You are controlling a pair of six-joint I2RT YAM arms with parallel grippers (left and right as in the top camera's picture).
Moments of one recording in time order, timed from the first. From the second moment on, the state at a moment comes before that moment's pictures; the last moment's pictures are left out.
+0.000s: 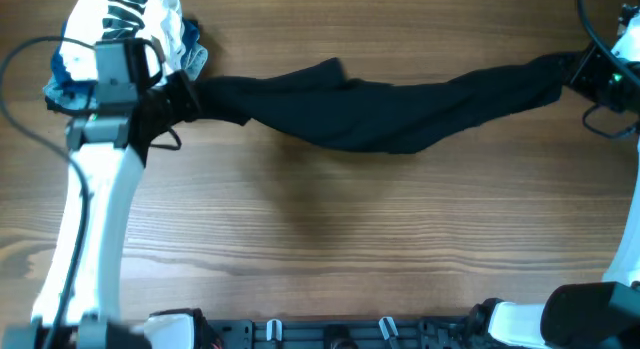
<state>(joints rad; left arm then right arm) 0.04 1.41 1.26 -0.70 0.13 -0.39 -0.43 1.54 1.60 -0.94 -0.44 0.13</state>
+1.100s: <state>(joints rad) -0.09 1.57 1.27 -0.61 0.02 -0.38 -0.36 2.03 1.61 -0.43 -0.51 0.17</state>
